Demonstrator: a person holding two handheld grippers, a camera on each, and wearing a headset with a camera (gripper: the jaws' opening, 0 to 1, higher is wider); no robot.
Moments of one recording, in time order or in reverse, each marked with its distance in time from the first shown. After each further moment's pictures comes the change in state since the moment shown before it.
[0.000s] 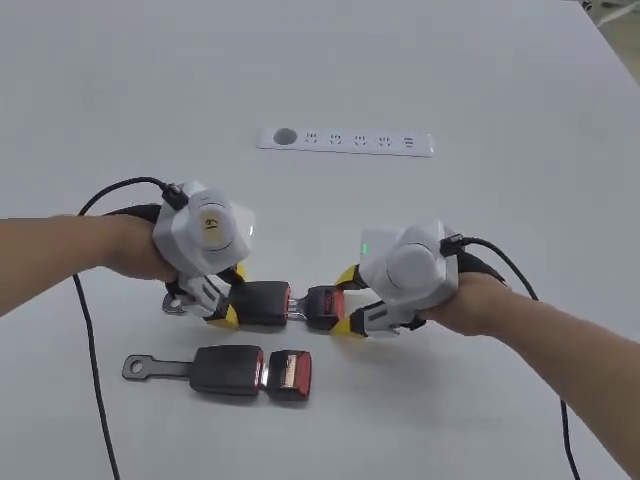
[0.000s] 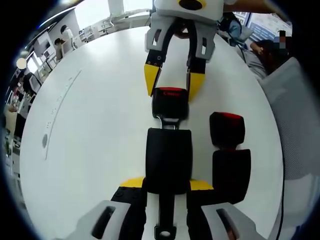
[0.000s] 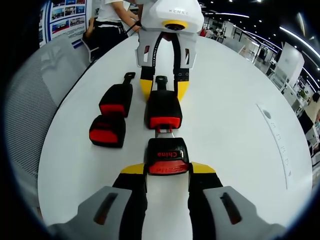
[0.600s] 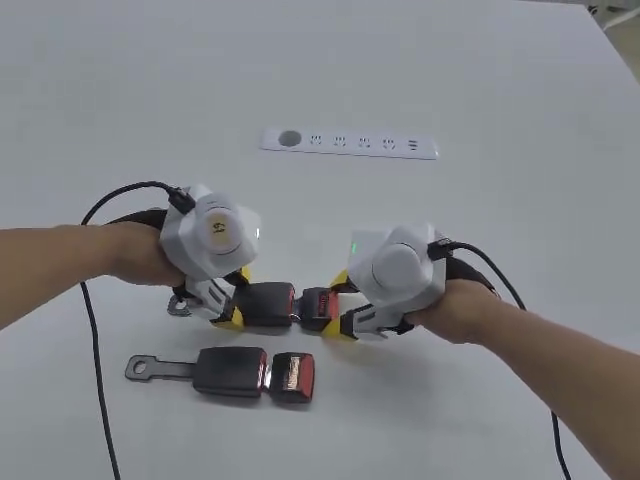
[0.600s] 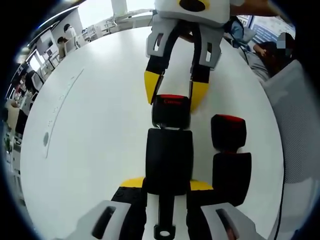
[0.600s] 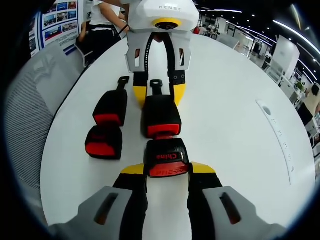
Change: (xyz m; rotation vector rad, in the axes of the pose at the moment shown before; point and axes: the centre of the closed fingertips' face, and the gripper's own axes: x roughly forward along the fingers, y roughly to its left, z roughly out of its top) left arm -0.001 -0.003 0.004 -0.019 -0.004 0.016; right arm 0.008 0.000 0.011 0.064 0.000 -0.017
